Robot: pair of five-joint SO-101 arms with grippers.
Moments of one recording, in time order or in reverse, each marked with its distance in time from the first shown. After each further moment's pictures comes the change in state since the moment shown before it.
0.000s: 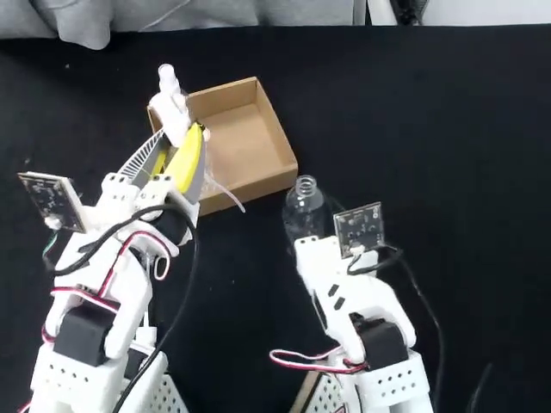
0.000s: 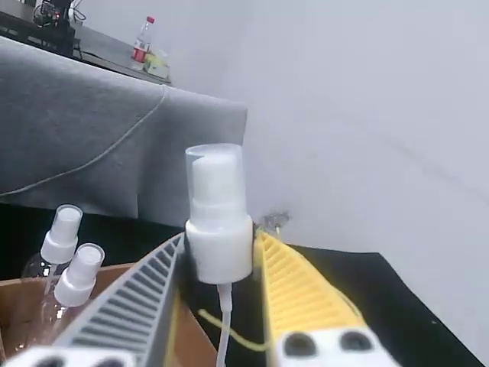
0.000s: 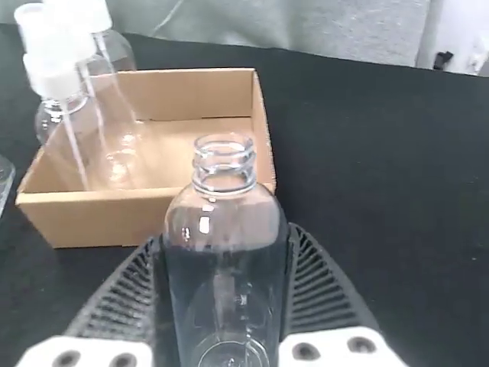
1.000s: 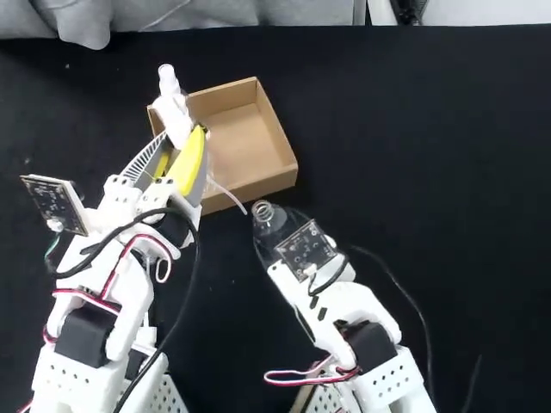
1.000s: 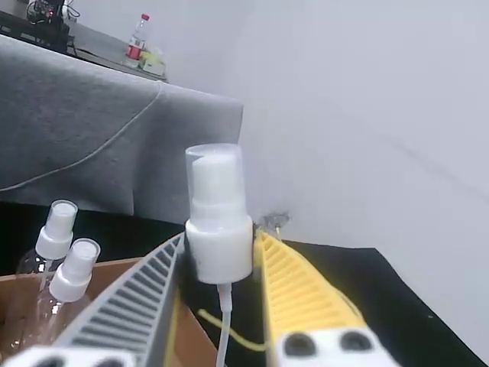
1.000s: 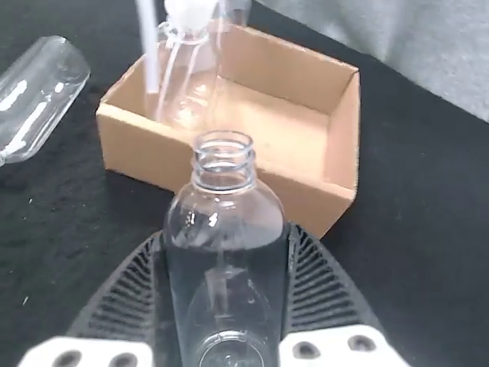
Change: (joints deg) left arm 0.7 -0.4 0.9 -0.1 0.0; right arm -10.2 0.0 3.5 0.0 16.0
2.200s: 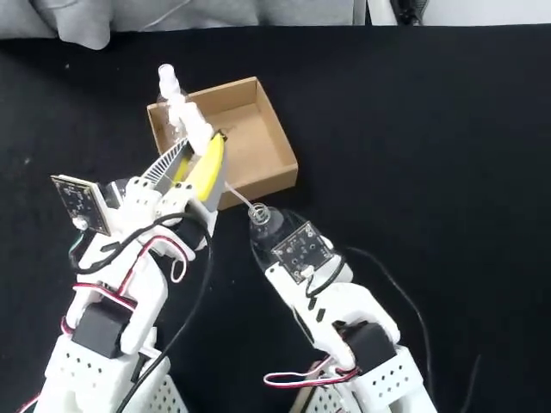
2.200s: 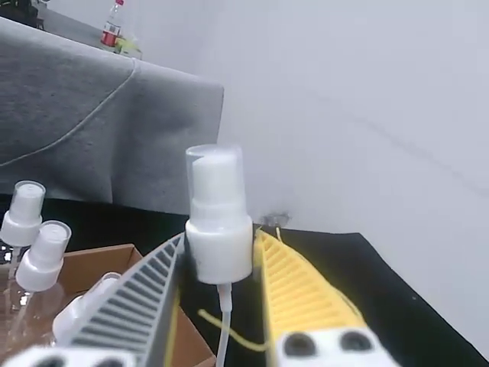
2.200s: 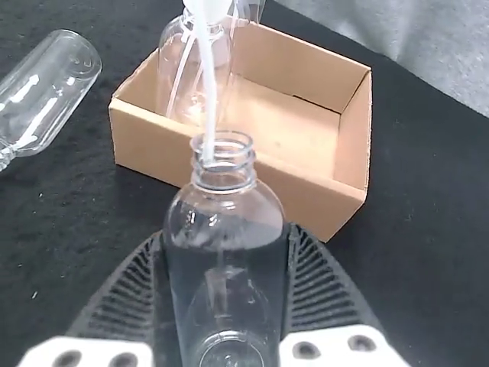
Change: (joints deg) left arm 3.6 0.0 7.6 -8.1 0.0; right arm -1.0 0.0 0.1 0.0 0.2
